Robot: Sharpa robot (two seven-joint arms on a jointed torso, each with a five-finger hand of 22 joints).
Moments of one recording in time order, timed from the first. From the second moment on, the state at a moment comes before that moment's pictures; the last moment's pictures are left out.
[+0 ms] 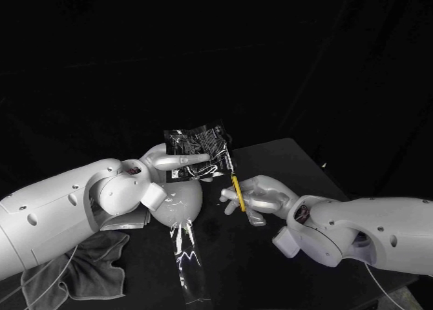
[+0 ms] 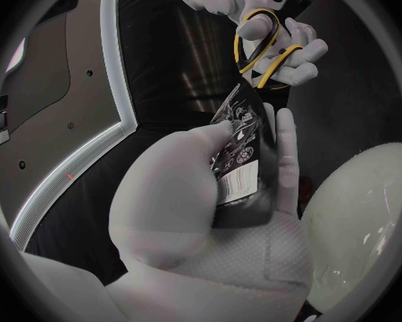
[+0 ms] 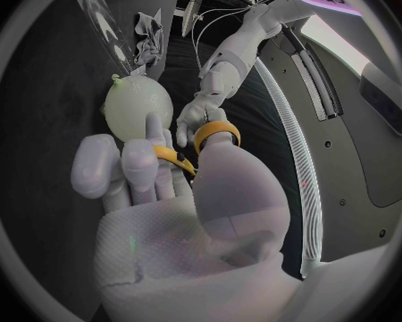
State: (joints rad) left arm 1.26 -0.51 -0.03 1.30 -0.15 0.13 0.06; left_hand 1.42 -0.07 0.59 0.10 0.05 0.99 0.15 0.36 0.30 1.34 0.08 0.07 0.07 1.24 0.05 0.24 0.38 0.17 1.12 0.18 0.18 0.07; right arm 1.10 -1.17 -0.18 1.98 -0.45 -0.54 0.21; right_hand 1.18 0.07 -0.38 0.29 0.05 0.87 0.17 0.13 0.79 1.26 0.09 0.08 0.39 1.31 0.03 1.23 0.88 0.08 1.31 0.13 1.20 1.31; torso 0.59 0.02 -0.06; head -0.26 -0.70
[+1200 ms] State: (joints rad) left arm 1.26 -0.51 -0.03 1.29 -0.15 0.13 0.05; left_hand 1.42 -0.07 0.59 0.10 0.04 0.99 0.15 0.36 0.31 1.34 0.08 0.07 0.07 1.24 0.05 0.24 0.38 0.17 1.12 0.18 0.18 0.07; right arm 1.10 -1.18 -0.18 1.99 -0.45 -0.55 0.22; right_hand 1.25 0.12 -0.43 0.29 0.05 0.87 0.17 0.09 0.78 1.25 0.09 0.06 0.38 1.35 0.01 1.25 0.90 0.07 1.35 0.11 1.25 1.31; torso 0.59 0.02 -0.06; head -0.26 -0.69
